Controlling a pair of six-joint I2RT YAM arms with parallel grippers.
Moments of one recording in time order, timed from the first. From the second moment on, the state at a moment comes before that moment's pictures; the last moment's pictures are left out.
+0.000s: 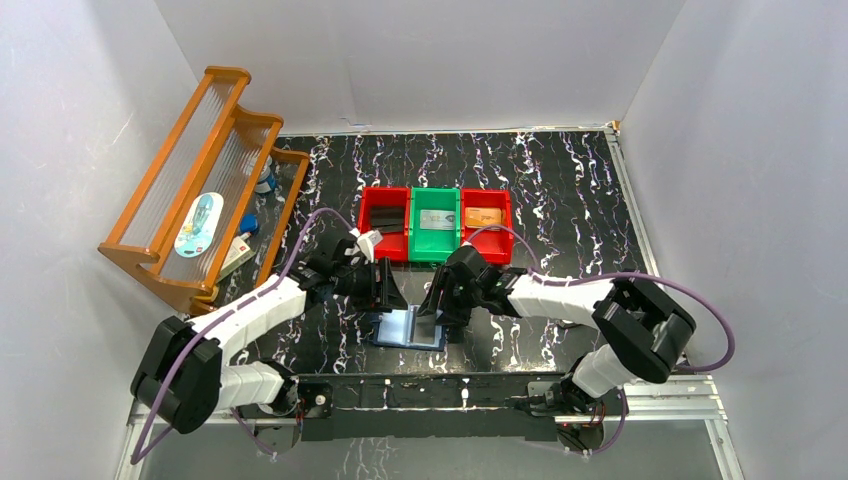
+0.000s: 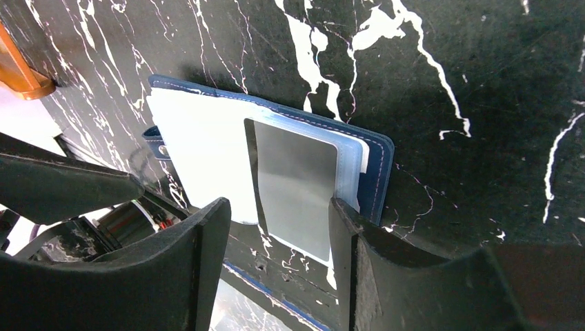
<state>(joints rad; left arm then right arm) -0.56 1.21 0.64 -0.31 0.54 -0.66 0.91 1.48 0.69 -0.12 -0.18 1.15</state>
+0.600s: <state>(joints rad) -0.58 1.32 0.64 -0.28 0.56 -0.67 0.91 1.52 0.70 -0.12 -0.21 1.17</state>
